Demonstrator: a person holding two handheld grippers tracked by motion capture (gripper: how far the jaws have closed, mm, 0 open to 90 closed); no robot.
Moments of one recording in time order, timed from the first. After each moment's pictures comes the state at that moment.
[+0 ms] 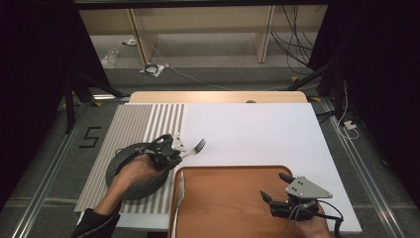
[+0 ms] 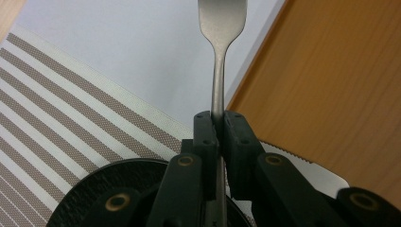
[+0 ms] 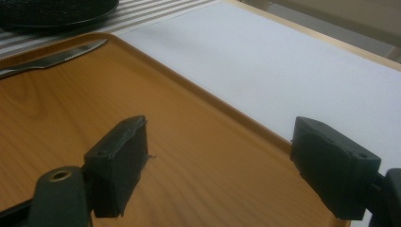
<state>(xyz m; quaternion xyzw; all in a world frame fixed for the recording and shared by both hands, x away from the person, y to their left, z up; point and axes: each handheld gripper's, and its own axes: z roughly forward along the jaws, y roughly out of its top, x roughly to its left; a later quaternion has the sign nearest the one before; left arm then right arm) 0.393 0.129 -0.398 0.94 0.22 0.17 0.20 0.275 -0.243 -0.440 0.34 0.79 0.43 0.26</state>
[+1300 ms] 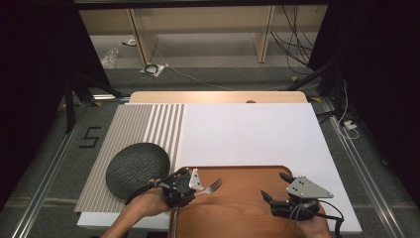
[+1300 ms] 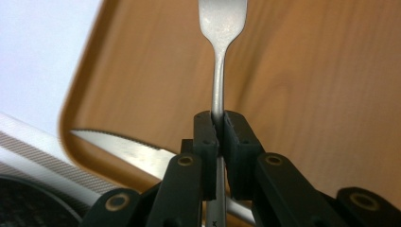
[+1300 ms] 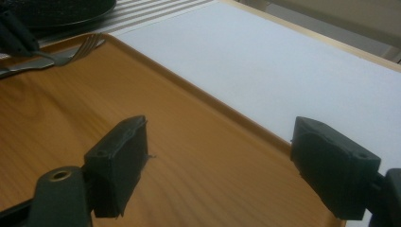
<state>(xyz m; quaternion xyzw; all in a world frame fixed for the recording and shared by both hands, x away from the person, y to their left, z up) 0.317 0.087 -0.430 0.97 0.17 0.09 0.18 0.274 -0.244 -0.440 0.35 0.79 0.43 0.26</state>
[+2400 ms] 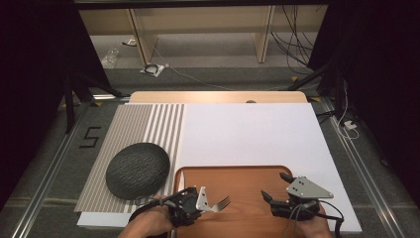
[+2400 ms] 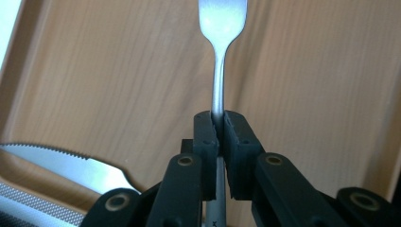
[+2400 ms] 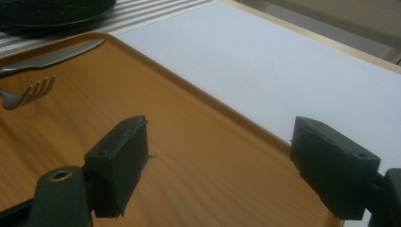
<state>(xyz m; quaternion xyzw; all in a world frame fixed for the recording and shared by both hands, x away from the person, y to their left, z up) 0.278 0.070 -0.434 0.97 0.14 0.08 0.18 0.274 -0.244 -0.439 0.35 0.79 0.43 0.26</state>
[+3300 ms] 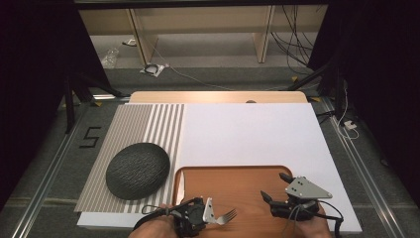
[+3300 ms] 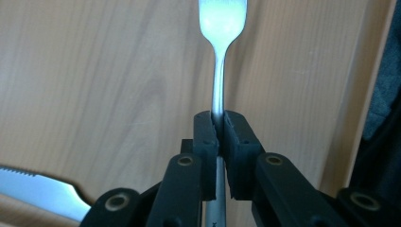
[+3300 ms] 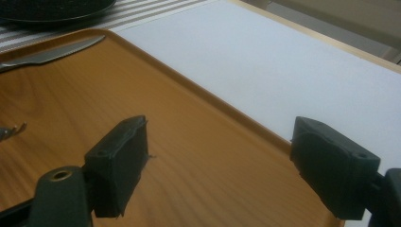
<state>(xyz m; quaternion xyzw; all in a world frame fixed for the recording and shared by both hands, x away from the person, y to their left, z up) 0.259 0.057 -0.442 0.98 0.11 0.05 0.17 0.274 -0.243 -0.440 0.34 0.80 0.42 0.26</state>
